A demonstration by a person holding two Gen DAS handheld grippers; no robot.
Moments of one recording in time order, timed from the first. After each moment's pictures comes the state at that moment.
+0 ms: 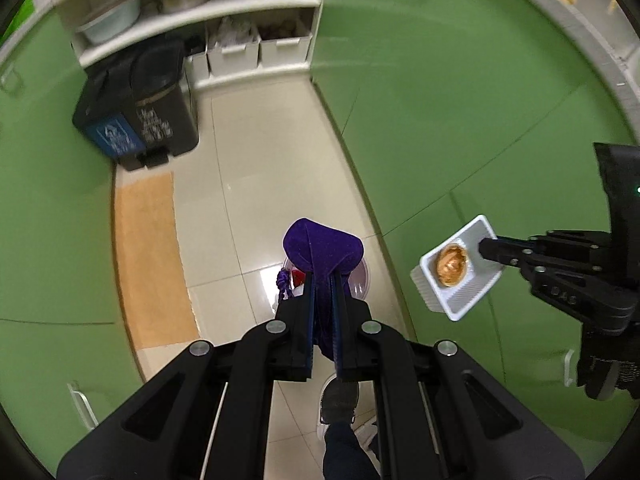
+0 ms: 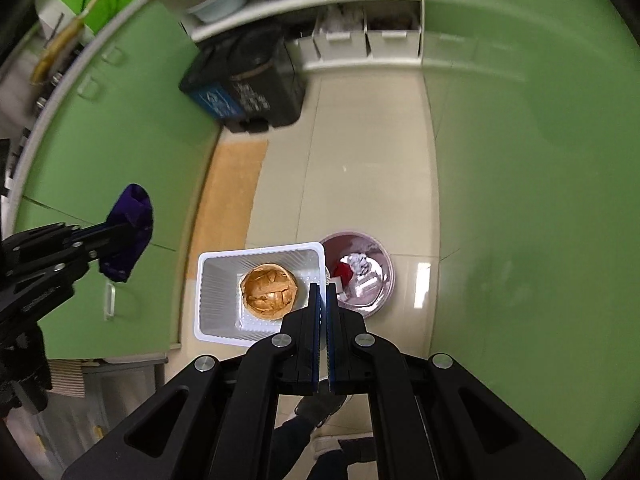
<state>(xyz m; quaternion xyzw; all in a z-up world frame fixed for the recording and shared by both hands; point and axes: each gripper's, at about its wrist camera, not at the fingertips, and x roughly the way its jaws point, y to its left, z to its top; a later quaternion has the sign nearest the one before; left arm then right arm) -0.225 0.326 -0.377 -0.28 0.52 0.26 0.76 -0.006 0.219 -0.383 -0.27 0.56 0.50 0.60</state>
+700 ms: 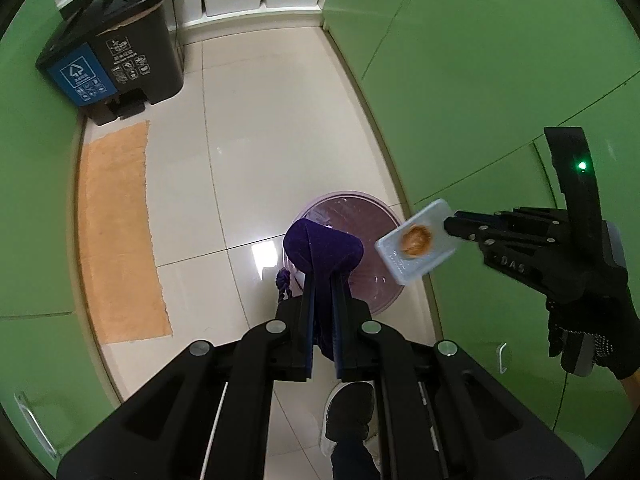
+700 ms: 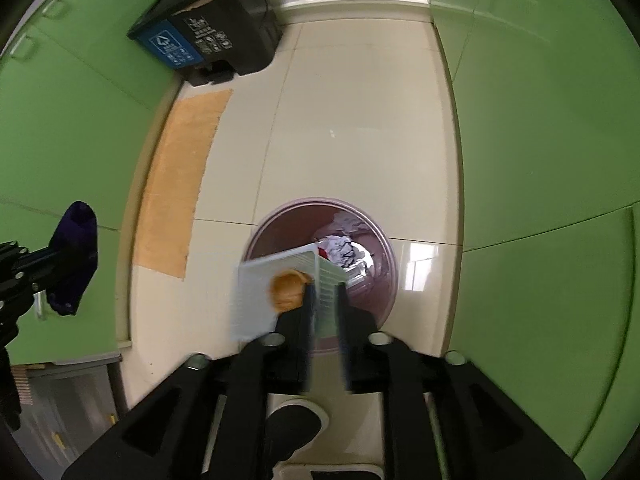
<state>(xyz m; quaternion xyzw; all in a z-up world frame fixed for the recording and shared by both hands) -0.218 0.348 -0.567 -0.31 0.55 0.24 0.74 0.008 0.258 -0.594 -0.31 0.57 0.48 0.59</state>
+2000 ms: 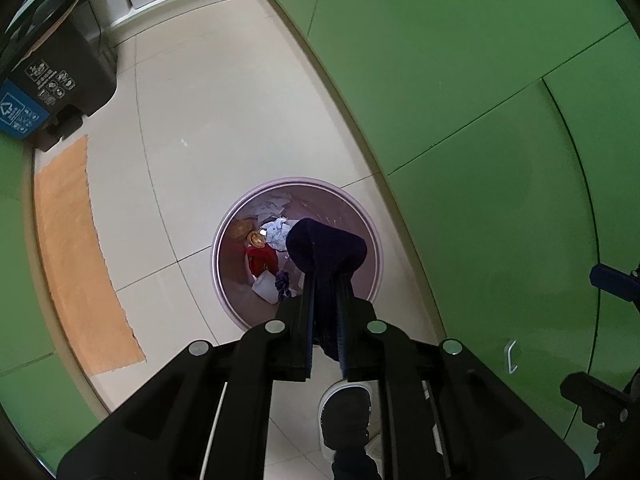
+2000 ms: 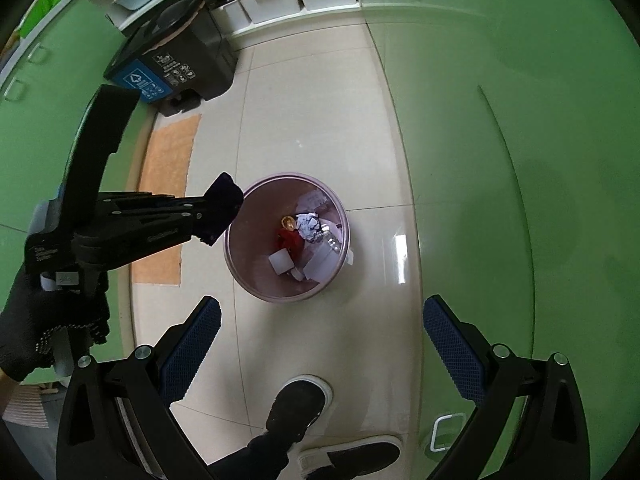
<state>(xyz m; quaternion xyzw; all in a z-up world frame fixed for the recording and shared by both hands) -0.128 0.318 -0.649 -0.28 0.60 0.17 0.73 0.016 0.154 -0.545 -0.26 0.59 0.42 0.64</state>
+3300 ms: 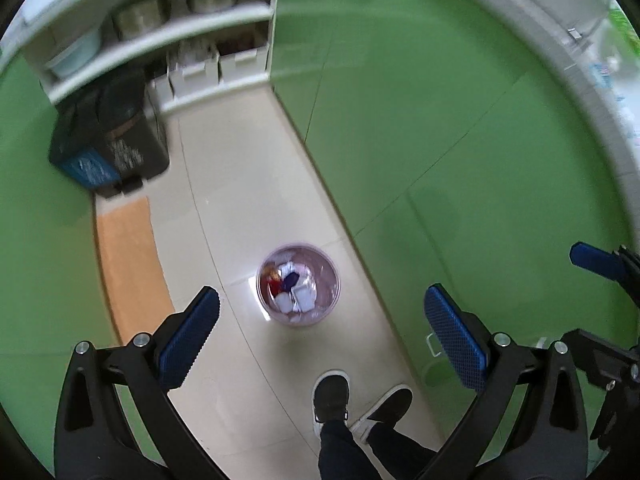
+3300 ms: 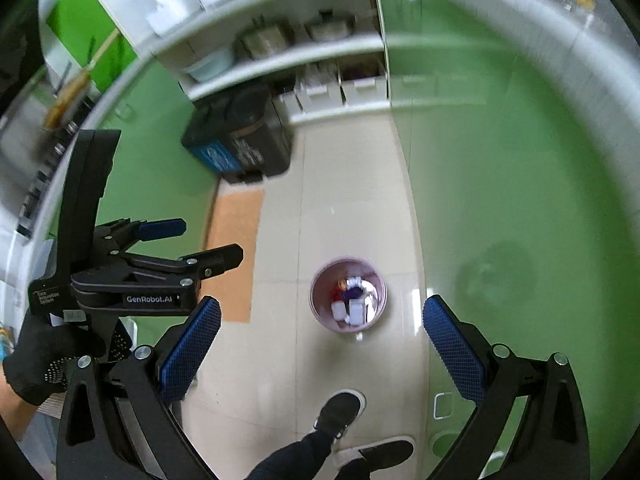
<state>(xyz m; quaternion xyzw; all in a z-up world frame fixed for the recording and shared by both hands) -0.194 0.297 -0.307 -0.24 0.52 0.21 0.79 -0.030 0.142 -0.247 -0.20 0.51 0.49 0.68</state>
